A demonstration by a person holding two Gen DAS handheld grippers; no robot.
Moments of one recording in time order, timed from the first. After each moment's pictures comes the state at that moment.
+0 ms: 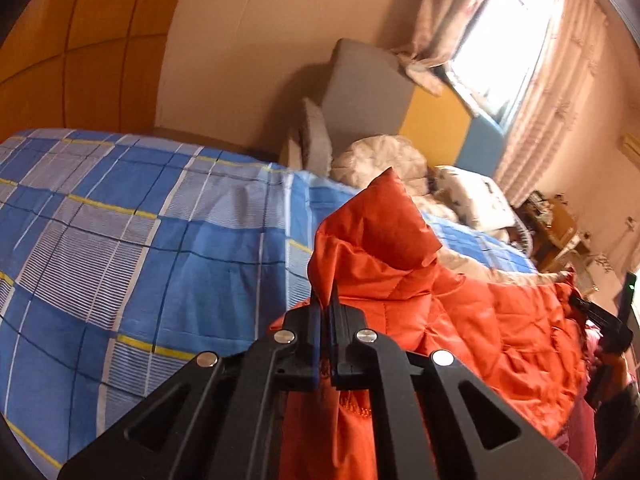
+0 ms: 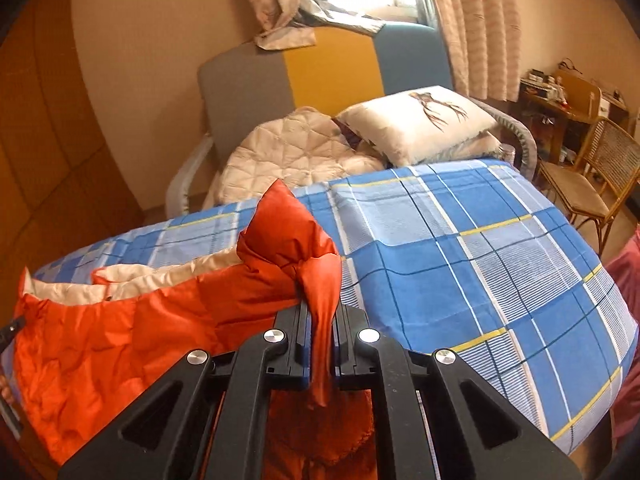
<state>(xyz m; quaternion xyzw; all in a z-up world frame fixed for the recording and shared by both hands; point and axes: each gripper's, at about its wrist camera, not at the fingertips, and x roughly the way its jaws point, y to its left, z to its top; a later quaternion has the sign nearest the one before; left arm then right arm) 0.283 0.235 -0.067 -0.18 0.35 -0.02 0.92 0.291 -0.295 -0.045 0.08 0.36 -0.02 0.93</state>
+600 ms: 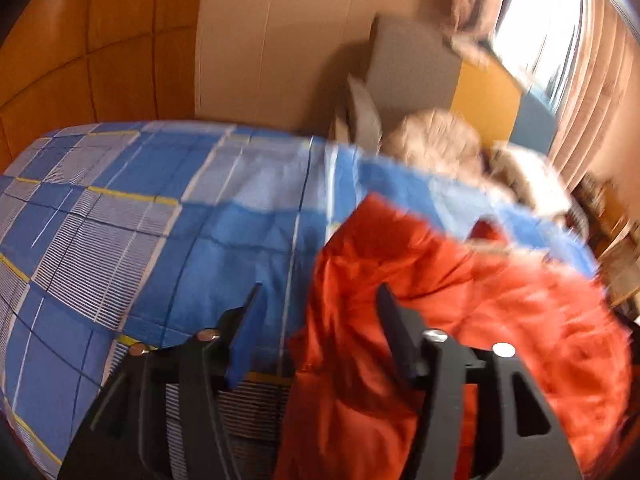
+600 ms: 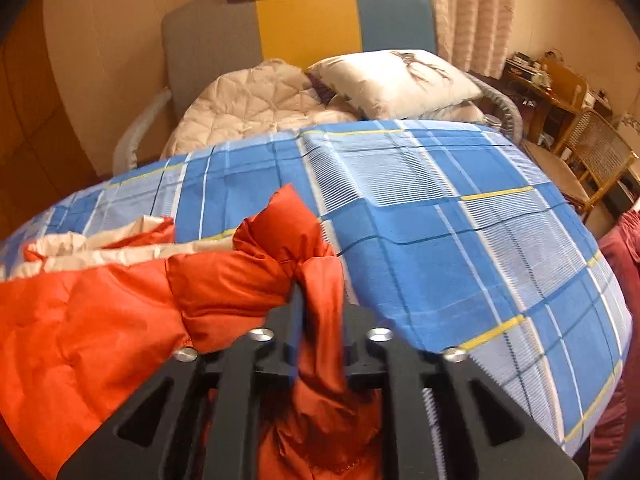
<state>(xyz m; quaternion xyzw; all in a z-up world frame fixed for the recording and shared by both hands) 0.310 0.220 -0.086 -0.14 0.37 0.06 0.92 0.324 -0.284 -0.088 0.05 0.41 -0.07 0.91</state>
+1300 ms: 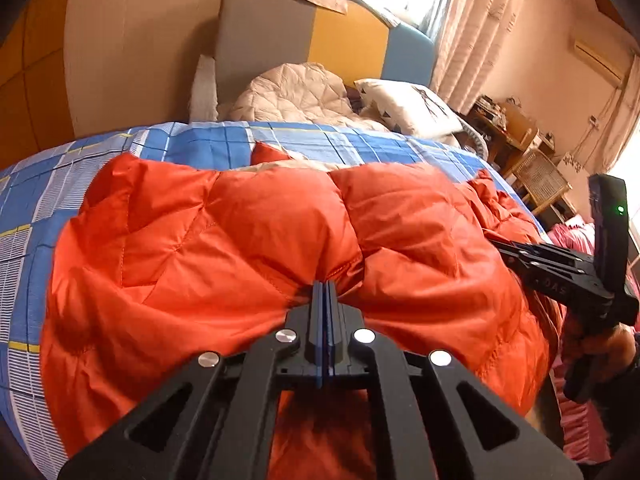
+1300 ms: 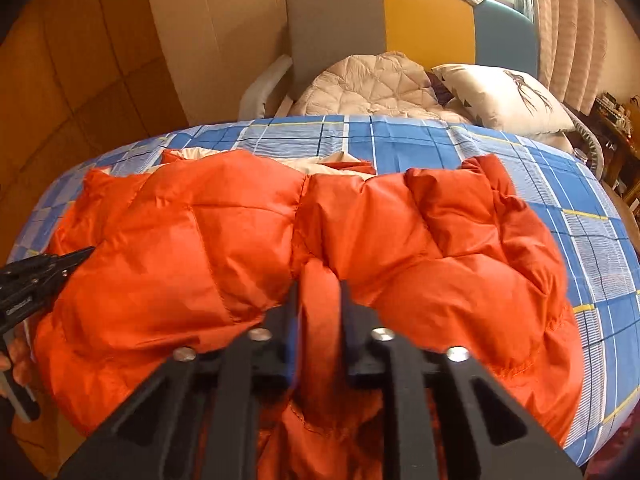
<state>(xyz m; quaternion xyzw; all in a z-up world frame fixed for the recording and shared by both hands) 0.310 0.086 -0.083 -0.08 0.41 -0.15 0.90 0.273 -0.170 -0.082 -0.01 0.43 0.09 0.90</state>
